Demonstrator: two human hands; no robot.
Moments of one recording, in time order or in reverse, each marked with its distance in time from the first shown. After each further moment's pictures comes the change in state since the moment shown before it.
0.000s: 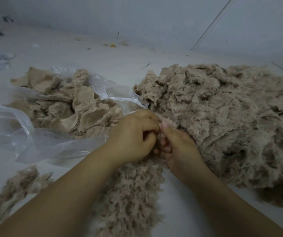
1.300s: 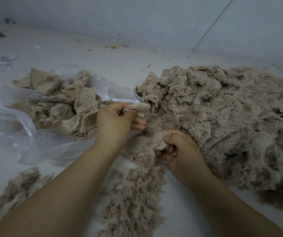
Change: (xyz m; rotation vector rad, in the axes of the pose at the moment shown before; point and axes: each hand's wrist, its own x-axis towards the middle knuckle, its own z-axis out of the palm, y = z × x) left_hand 0.003 -0.018 -0.004 -0.645 0.431 -0.746; right_hand 0.000 0.004 -0.006 -0.003 0.009 -0.038
